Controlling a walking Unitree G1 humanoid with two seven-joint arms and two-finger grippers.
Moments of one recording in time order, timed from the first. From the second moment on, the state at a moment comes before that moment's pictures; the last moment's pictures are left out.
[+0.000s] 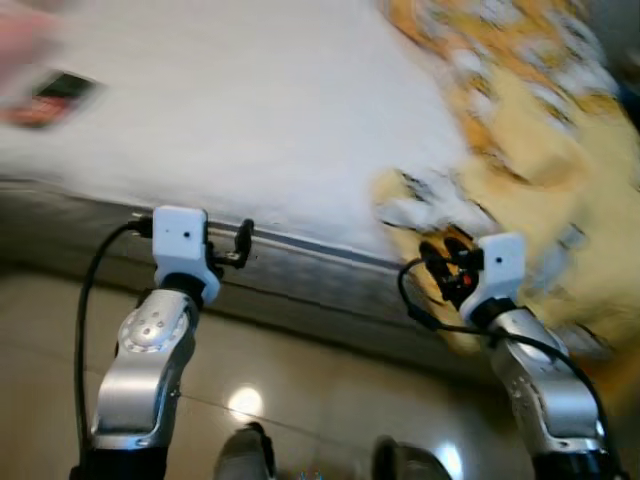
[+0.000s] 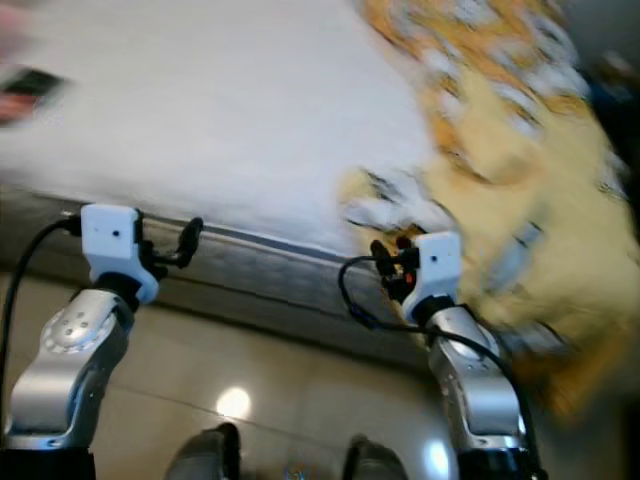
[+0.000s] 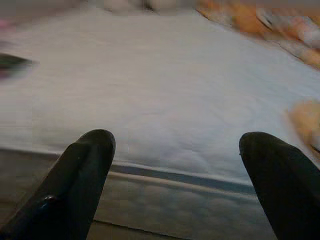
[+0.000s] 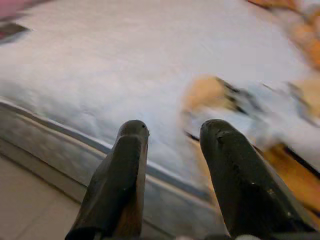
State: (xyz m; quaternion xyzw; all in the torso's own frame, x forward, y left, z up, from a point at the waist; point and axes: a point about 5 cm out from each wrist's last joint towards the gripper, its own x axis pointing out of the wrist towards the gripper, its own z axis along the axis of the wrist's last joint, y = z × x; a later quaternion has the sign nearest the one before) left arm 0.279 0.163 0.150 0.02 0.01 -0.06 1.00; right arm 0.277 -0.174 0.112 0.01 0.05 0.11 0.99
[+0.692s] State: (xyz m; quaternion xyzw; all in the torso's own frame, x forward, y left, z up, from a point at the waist) left arm 0.274 0.152 0.118 0.00 0.05 -0.09 0.99; right arm 0.272 -0.189 0.096 0.00 0.08 0.07 0.99
